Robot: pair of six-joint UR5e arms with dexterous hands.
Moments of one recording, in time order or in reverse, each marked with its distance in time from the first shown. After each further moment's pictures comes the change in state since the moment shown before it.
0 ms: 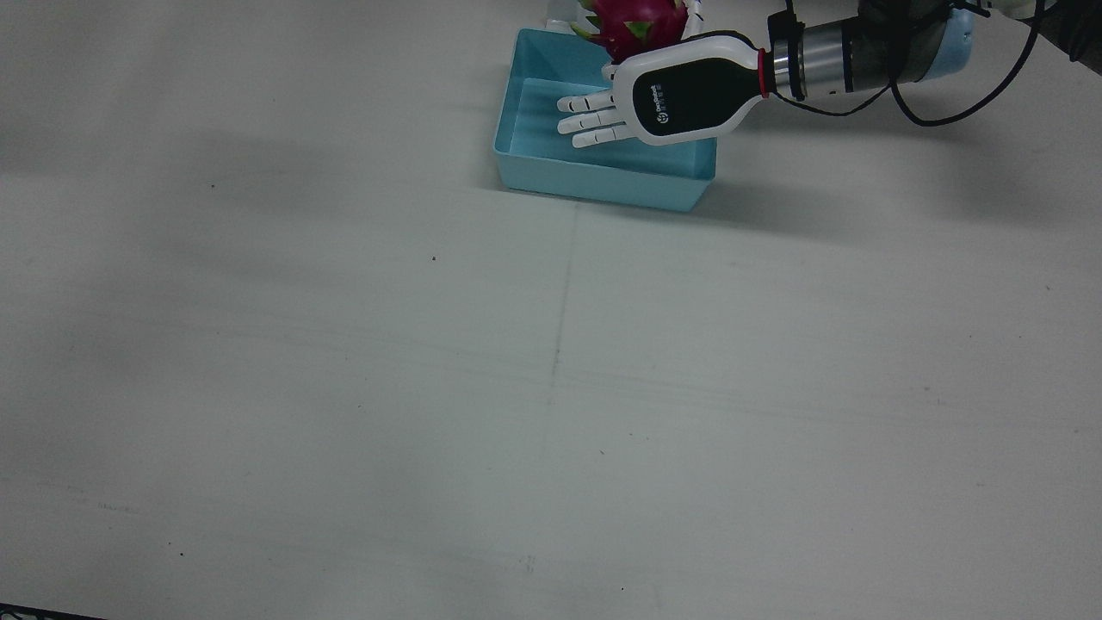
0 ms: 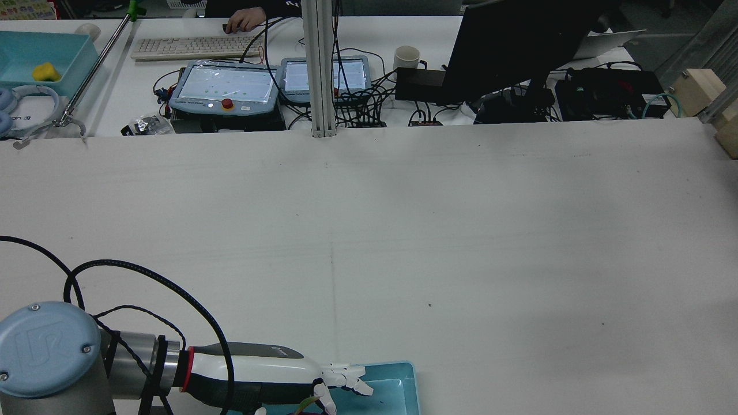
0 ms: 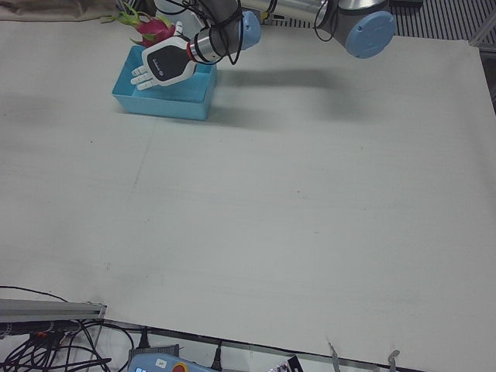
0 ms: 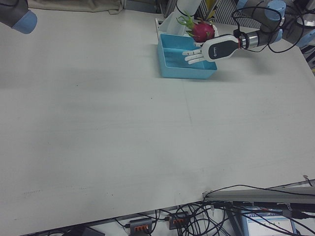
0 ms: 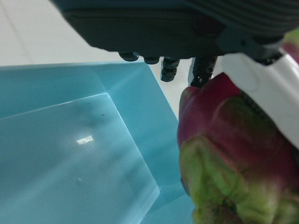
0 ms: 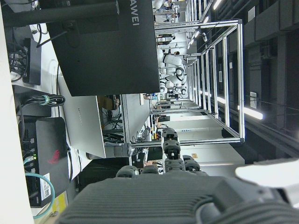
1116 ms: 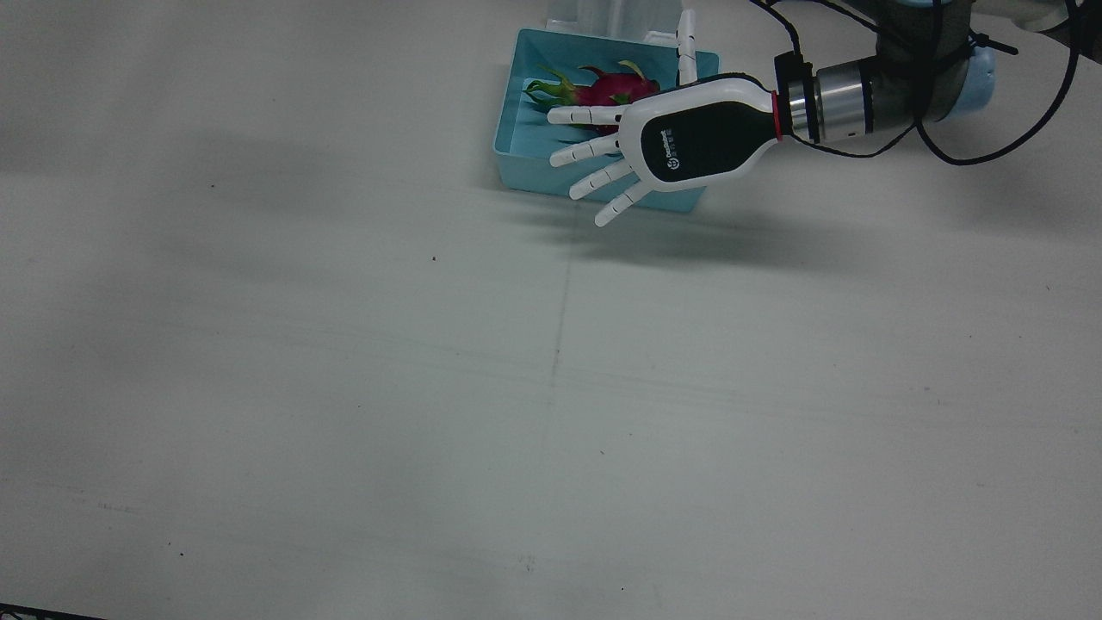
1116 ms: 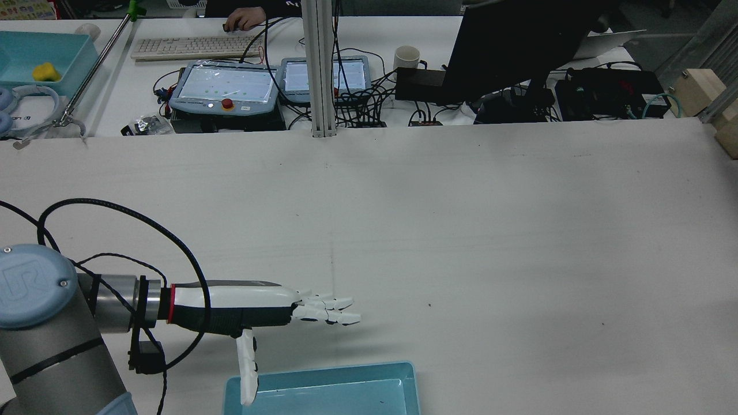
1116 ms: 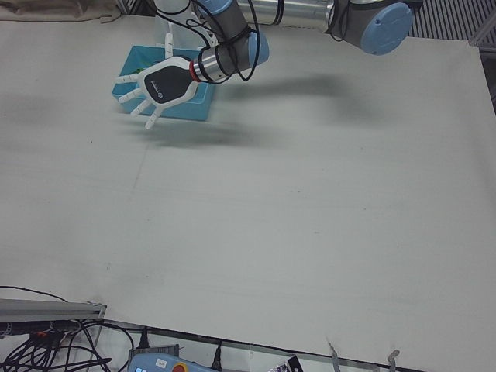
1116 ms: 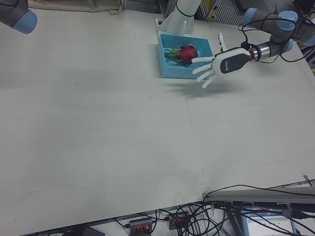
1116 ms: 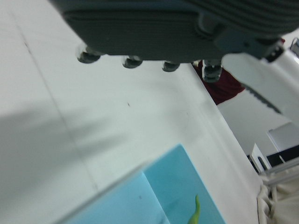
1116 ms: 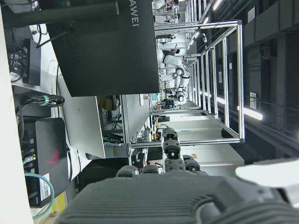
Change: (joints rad) left arm -0.154 0.009 0.086 -0.142 0.007 -0.048; right arm 0.000 0.000 0.002 0.000 0.000 -0.001
